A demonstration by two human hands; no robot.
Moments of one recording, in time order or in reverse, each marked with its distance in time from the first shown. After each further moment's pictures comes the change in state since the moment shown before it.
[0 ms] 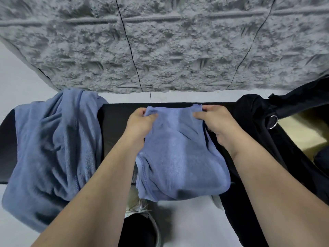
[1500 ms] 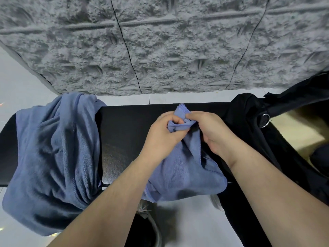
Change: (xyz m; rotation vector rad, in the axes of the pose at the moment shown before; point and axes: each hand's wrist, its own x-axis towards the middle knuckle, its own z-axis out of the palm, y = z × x) left_hand -0.049 -0.009 0.050 0.161 -0.175 0.474; right_hand -0.028 -0.001 0.007 0.206 -0.131 0.038
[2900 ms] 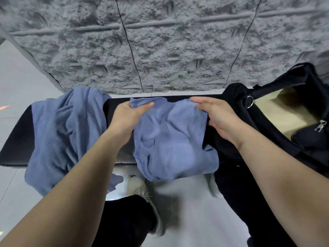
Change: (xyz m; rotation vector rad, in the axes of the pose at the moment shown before) left_hand -0.020 0.018 -0.078 -0.252 0.151 -0.259; right_hand -0.038 -0.002 -0.028 -0.053 -0.001 -0.181
